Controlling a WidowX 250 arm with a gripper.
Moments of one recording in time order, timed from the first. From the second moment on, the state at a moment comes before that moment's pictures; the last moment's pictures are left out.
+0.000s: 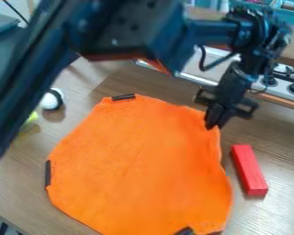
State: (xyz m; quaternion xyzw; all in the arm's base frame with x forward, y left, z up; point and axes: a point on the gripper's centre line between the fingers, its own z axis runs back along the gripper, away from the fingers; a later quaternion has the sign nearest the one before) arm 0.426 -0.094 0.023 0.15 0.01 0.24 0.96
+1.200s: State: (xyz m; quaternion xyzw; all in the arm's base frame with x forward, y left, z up) arm 0.408 -0.093 0.025 -0.02 -0.09 0.24 0.97
